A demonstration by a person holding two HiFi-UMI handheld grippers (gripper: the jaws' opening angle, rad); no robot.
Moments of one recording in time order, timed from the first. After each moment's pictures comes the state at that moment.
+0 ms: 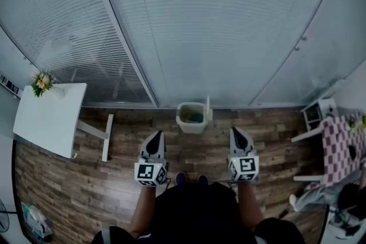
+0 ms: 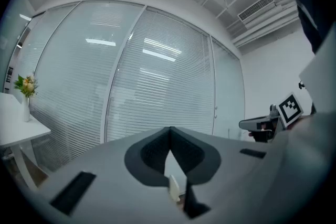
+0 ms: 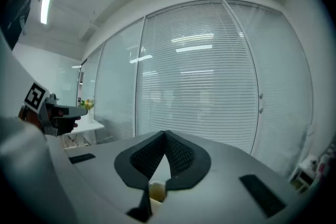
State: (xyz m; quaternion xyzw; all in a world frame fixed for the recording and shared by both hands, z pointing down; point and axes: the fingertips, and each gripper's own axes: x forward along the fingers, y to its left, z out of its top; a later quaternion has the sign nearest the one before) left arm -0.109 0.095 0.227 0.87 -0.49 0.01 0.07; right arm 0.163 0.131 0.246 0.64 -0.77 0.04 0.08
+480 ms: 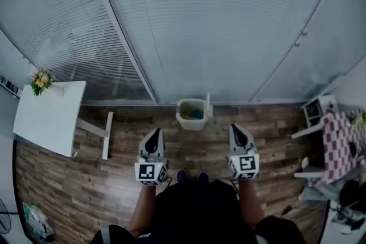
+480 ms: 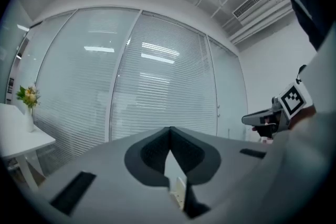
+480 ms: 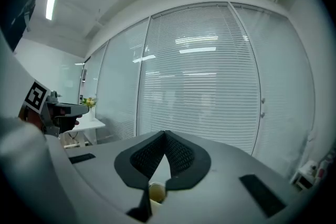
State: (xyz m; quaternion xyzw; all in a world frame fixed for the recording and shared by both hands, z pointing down) left arm -0.115 0.096 0.223 0.86 -0.51 0.01 0.04; right arm 0.158 0.131 0.238 0.63 -0.77 0.03 0.10
